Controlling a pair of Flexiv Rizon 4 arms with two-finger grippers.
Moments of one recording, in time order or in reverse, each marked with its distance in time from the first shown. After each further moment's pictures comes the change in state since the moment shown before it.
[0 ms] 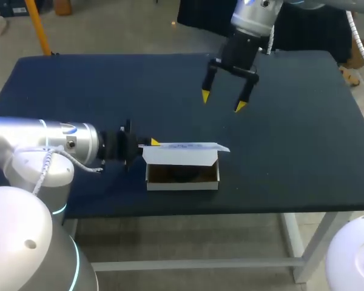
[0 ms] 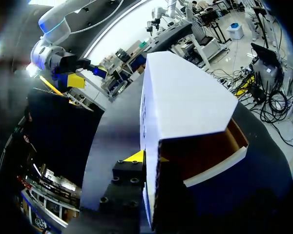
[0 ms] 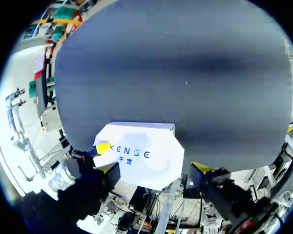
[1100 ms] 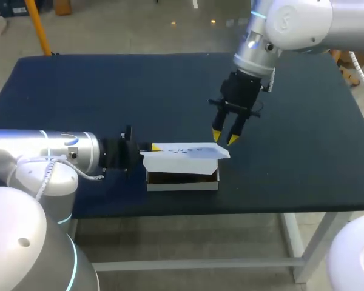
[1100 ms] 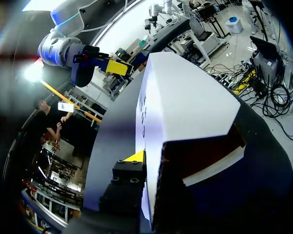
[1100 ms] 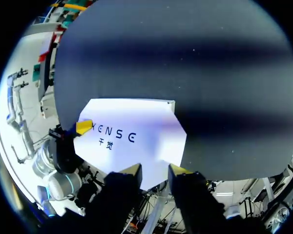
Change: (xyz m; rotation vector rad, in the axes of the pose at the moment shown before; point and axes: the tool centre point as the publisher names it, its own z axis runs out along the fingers) left arm 0.012 0.001 0.002 -0.019 -0.030 0.039; right arm -0.028 -0.043 0.077 -0.007 0.017 -0.126
